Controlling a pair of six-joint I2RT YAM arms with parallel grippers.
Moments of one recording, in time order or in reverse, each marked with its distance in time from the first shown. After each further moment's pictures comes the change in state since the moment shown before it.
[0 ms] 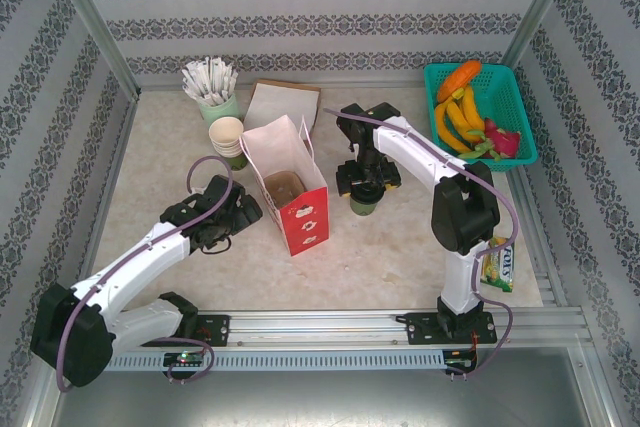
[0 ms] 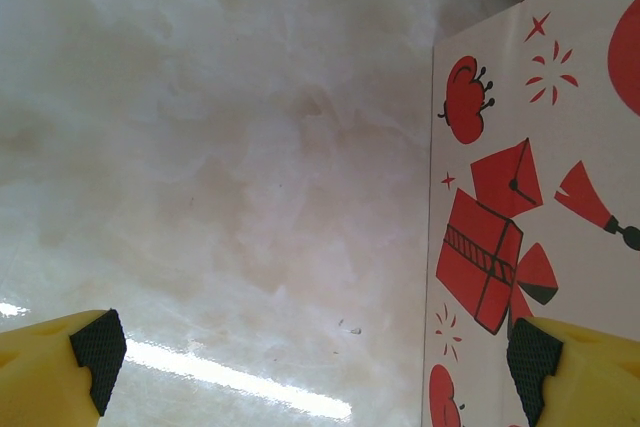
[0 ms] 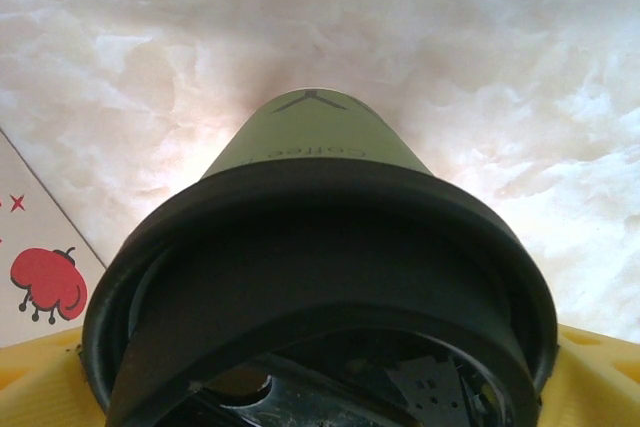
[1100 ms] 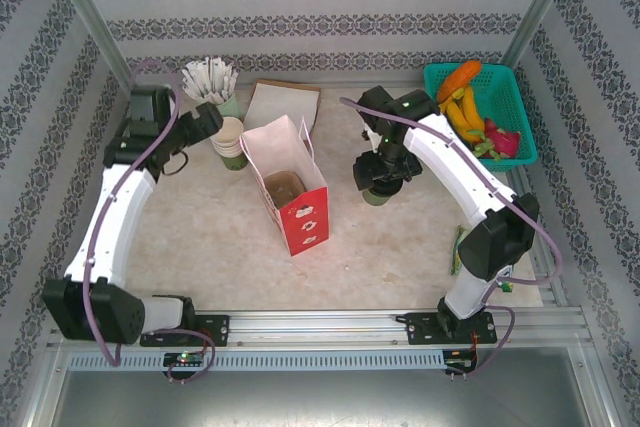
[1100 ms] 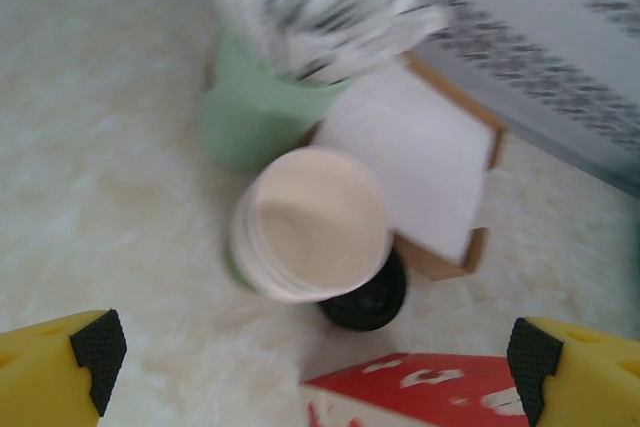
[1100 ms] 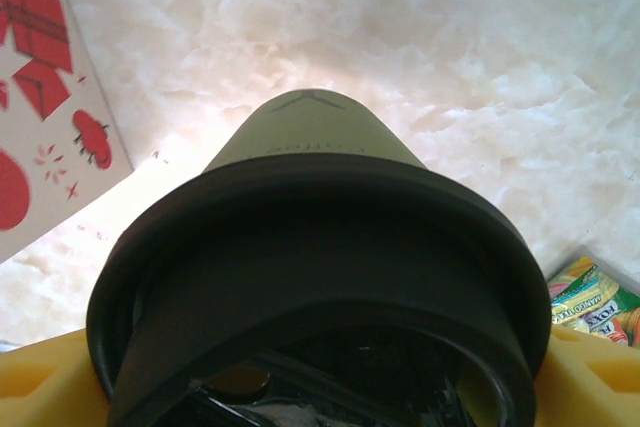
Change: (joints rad) left arm 0.457 0.232 0.657 0.006 0.253 0.579; right arm 0.009 -0.233 0.095 -0.203 0.037 -0.136
